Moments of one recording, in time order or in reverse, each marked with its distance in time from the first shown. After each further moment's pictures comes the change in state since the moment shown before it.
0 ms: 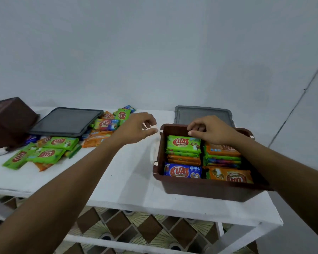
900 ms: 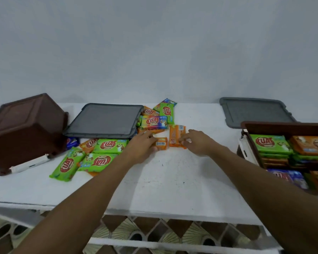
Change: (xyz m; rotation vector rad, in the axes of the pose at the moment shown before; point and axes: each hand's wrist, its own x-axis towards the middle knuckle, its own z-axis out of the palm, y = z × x) left_hand -0.078 -0.238 -0.057 0.489 -0.229 0.023; right_hand 0.167 -0.124 0.210 -0.121 -0.155 0.325
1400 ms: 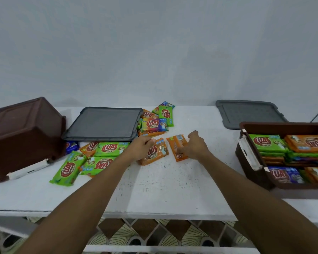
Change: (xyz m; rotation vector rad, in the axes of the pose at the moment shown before) left_hand -0.006 -0.004 -0.014 -0.709 -0.104 -0.316; right_hand -0.005 -0.041 0.020 0.376 0.177 0.482
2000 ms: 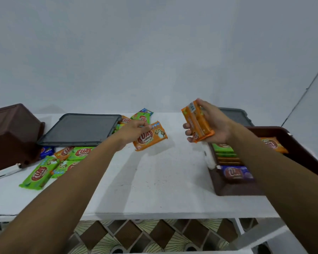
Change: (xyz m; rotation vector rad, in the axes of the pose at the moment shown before) left_hand 0.007 0.108 -0.002 -0.331 -0.008 0.019; right_hand -0.032 0.036 -0.184 1.014 -0.626 -0.028
